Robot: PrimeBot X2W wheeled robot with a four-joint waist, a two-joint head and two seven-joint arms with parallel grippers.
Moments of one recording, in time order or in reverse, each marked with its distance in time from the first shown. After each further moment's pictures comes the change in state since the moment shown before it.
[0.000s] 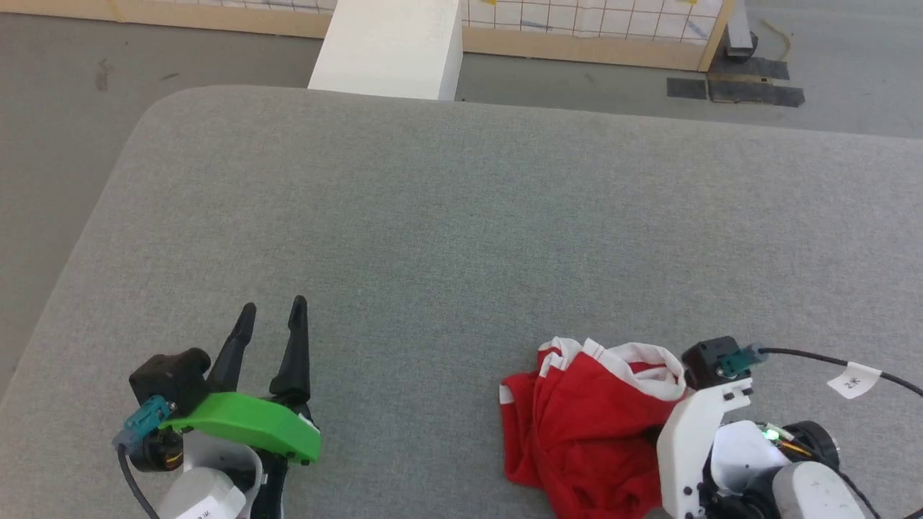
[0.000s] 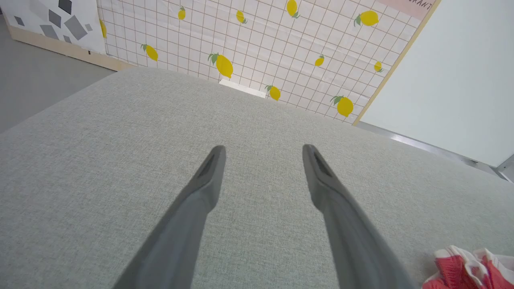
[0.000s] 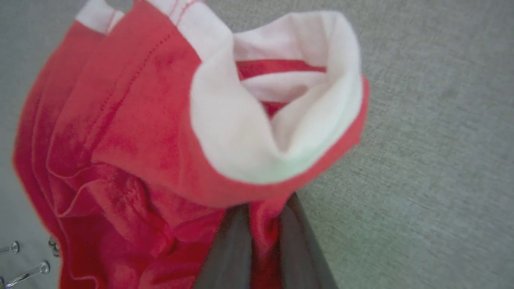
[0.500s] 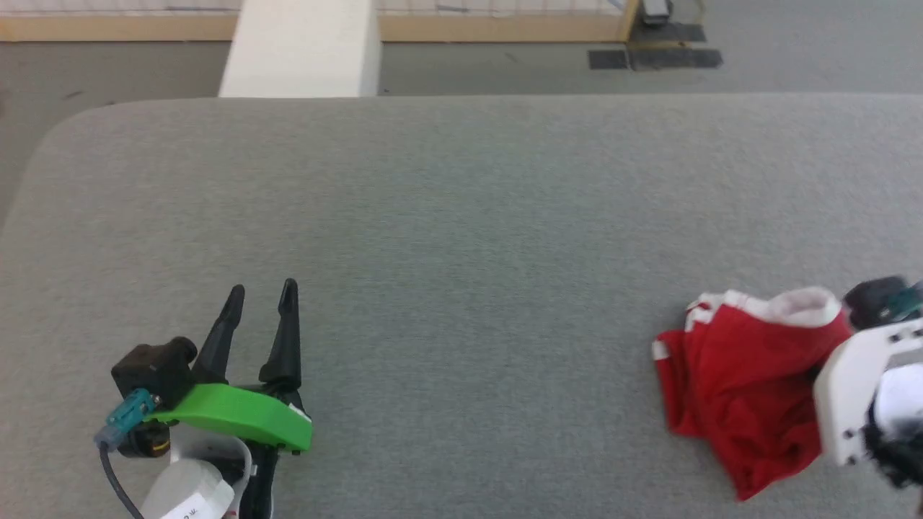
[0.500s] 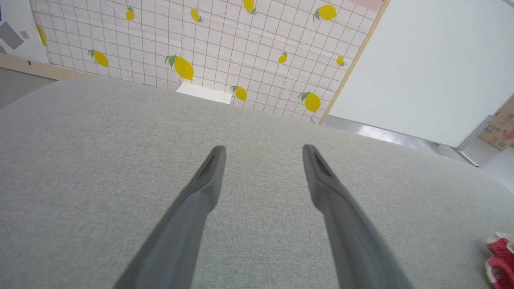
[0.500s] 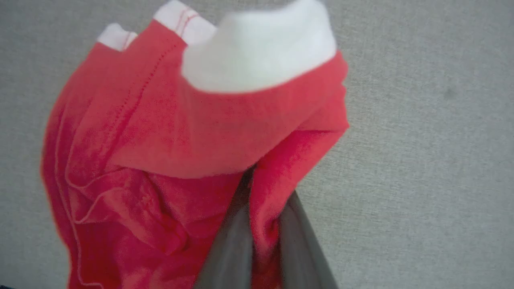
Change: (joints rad) left arm -0.001 0.024 0.004 -0.064 0.000 0.010 0.000; right arm -0.049 -0.293 -0.132 -0.100 0.057 0.000 0.125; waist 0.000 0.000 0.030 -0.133
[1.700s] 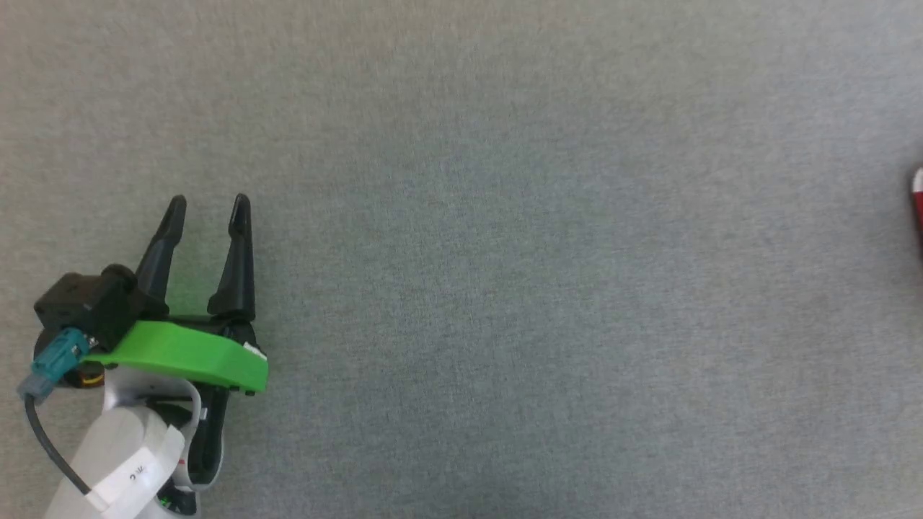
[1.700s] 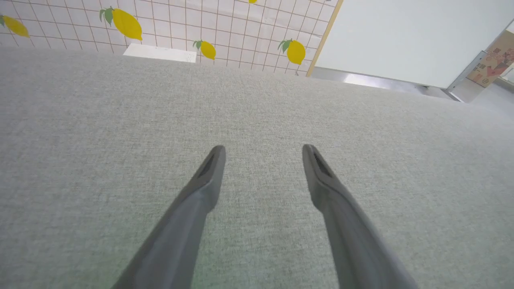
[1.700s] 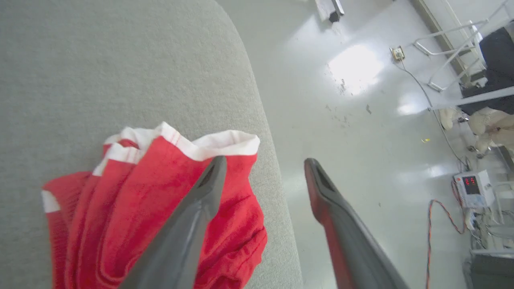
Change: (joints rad) left arm -0.088 0.116 0.030 -0.195 0.049 0.056 0.103; right arm -0.446 -0.288 -0.271 0.383 -0.194 0.000 -0.351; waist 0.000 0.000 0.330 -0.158
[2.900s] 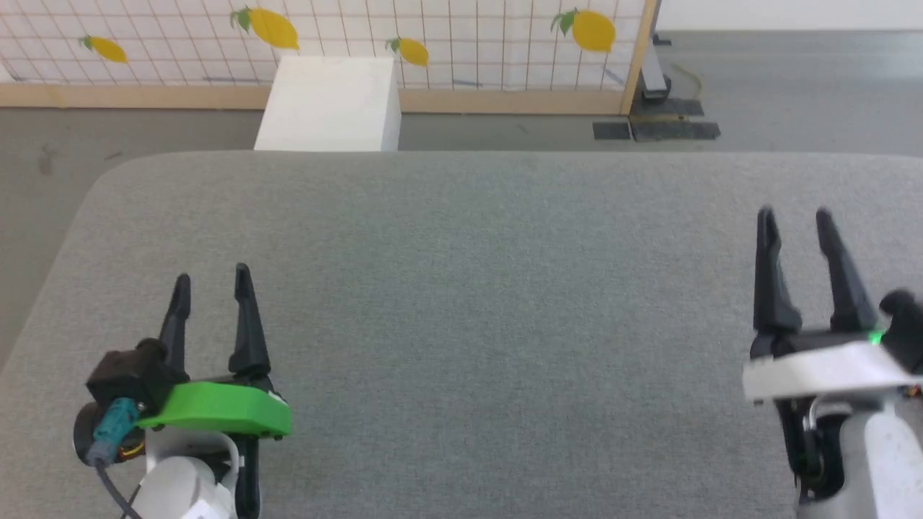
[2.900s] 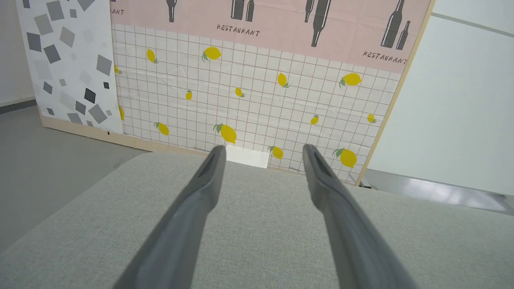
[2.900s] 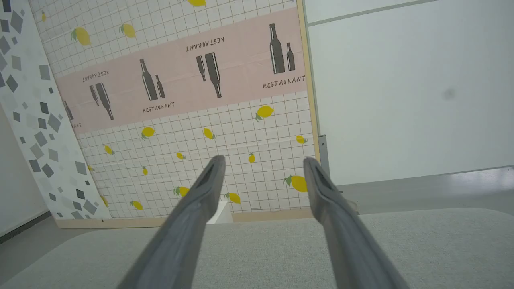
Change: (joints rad) left arm 0.088 -0.130 0.031 0.172 0.077 0.061 -0.170; right arm 0.388 0.601 0.209 -0.318 0.146 0.000 -0.747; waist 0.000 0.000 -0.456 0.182
